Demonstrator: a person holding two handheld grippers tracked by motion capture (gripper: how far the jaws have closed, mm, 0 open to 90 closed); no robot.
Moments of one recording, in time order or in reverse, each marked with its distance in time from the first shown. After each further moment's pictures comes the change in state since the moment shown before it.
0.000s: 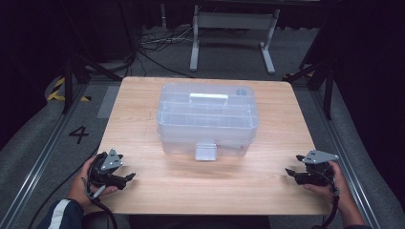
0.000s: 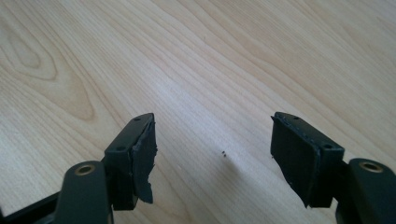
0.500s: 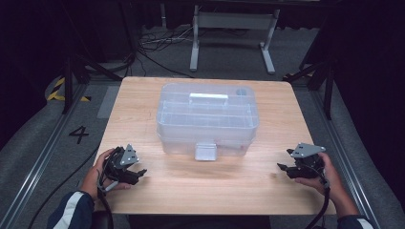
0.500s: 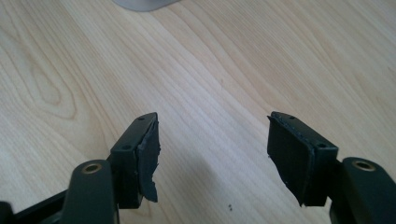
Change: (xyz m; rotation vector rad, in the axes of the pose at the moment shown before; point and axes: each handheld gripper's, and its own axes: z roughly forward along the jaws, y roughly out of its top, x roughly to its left) left arm -0.015 0.039 0.014 0.052 0.015 0.106; right arm 0.008 0.036 0.007 0.026 0.013 -0.112
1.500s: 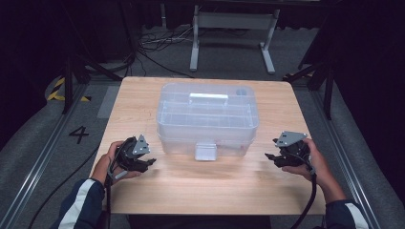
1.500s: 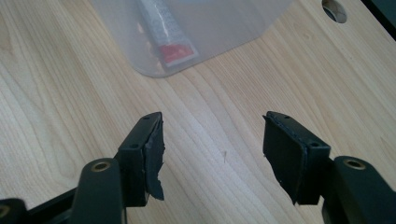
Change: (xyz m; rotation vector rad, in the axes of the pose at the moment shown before) left arm 0.008 0.042 0.016 -0.016 -0.030 0.062; right arm 0.007 0.064 0.009 0.009 0.021 -0.116
